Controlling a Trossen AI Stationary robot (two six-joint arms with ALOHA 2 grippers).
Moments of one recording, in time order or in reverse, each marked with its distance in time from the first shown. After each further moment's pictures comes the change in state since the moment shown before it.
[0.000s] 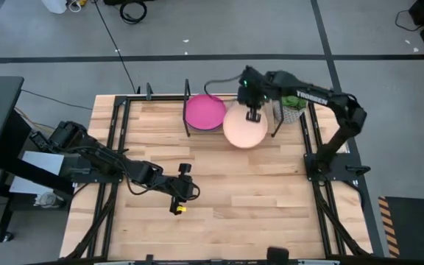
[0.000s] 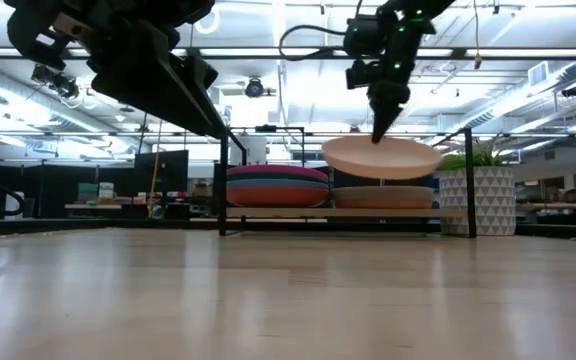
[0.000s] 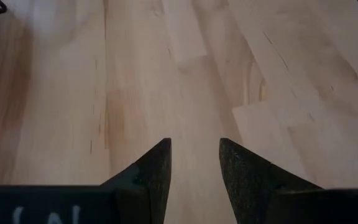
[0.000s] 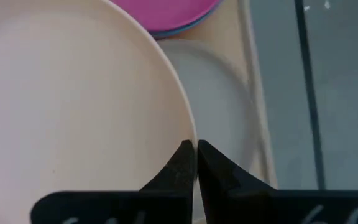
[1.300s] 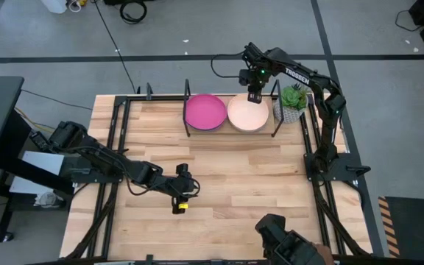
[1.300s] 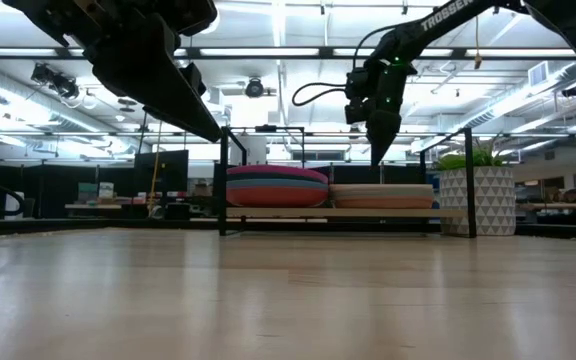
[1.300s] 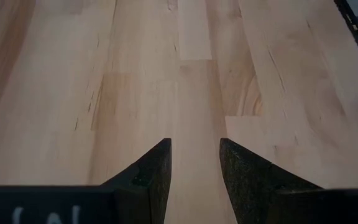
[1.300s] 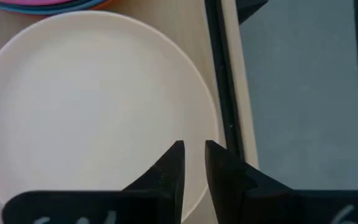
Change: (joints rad) left arm -0.003 0.000 0.000 -0.002 -0.001 -0.234; right arm -0.294 0.308 0.315 -0.139 -0.226 -0.249
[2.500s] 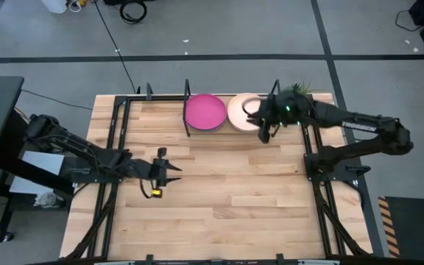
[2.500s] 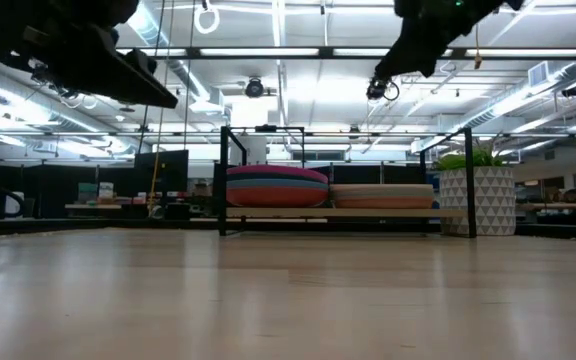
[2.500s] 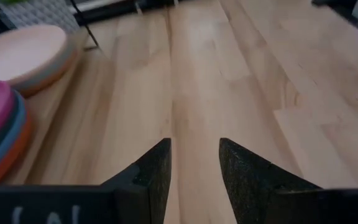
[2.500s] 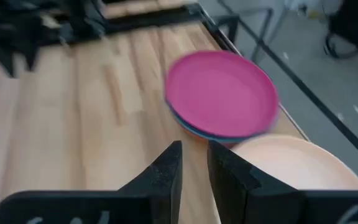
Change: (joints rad) left arm 0.038 -0.461 -0.354 0.136 -0.114 0.297; right arm 0.508 -0.858 -0.795 0.672 0.103 0.637
